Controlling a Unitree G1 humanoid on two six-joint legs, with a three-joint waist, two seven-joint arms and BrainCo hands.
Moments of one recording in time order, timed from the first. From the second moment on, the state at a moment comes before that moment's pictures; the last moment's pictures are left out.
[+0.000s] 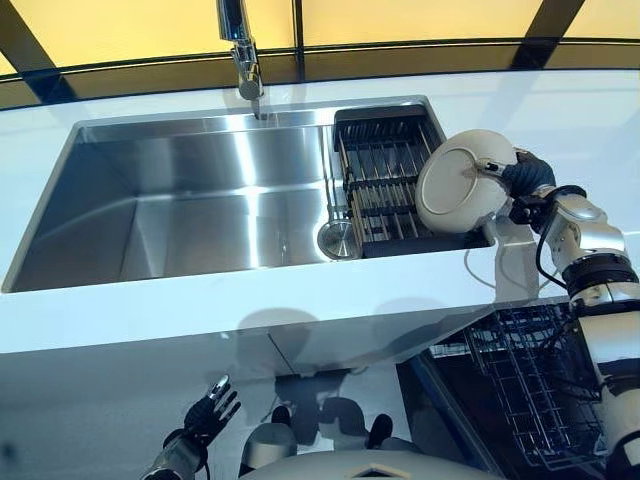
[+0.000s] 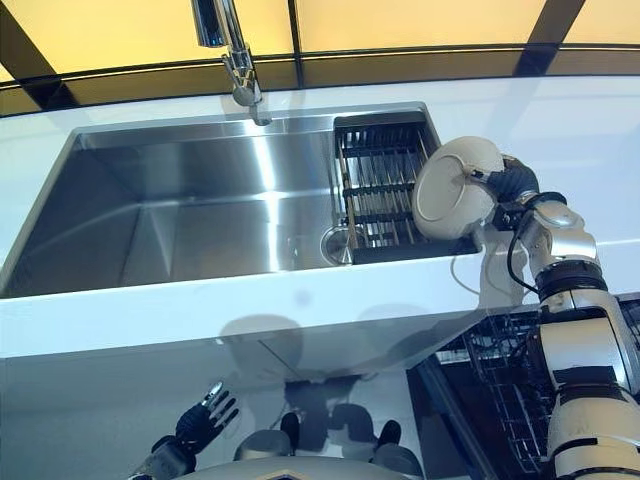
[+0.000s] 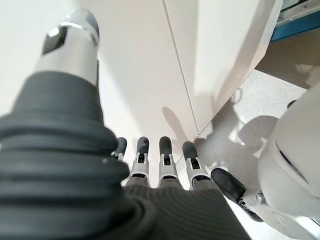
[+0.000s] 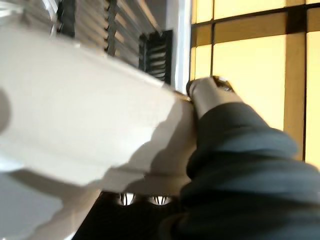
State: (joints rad) left arm 0.03 0.28 -0.02 1.15 -0.94 0.01 -0.38; right arm -0.87 -0.70 0.20 1.00 0.62 0.14 0.32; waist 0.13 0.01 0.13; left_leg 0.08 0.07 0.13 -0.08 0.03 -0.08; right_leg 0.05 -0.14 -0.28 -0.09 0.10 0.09
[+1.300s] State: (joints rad) left arm 0.04 0.28 -0.02 1.15 -0.94 0.01 -0.34; right arm -0.91 -0.82 0.29 0.95 0.47 0.16 0.21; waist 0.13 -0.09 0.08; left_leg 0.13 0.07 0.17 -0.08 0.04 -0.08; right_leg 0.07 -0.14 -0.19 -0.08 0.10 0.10
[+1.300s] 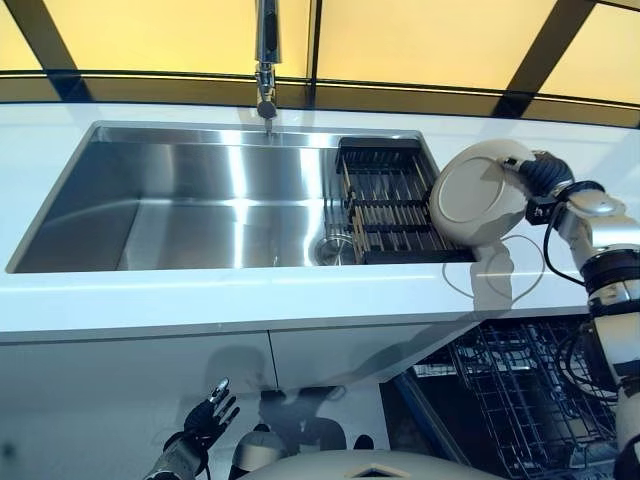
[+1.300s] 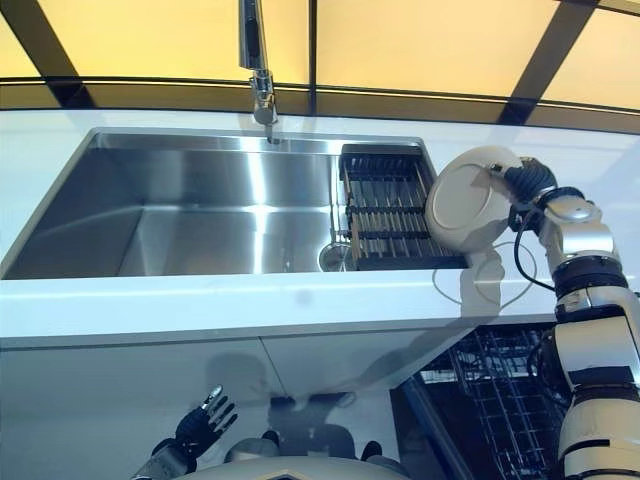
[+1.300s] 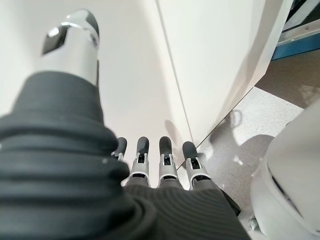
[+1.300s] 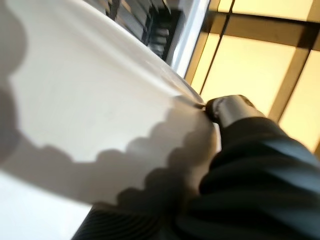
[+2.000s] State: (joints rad) left arm 0.04 0.28 -0.02 1.15 -0.97 0.01 -0.28; right arm -0.99 -1.19 0.37 0.83 0.34 0.13 0.12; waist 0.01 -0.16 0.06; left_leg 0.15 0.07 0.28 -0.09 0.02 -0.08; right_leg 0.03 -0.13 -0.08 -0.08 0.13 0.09
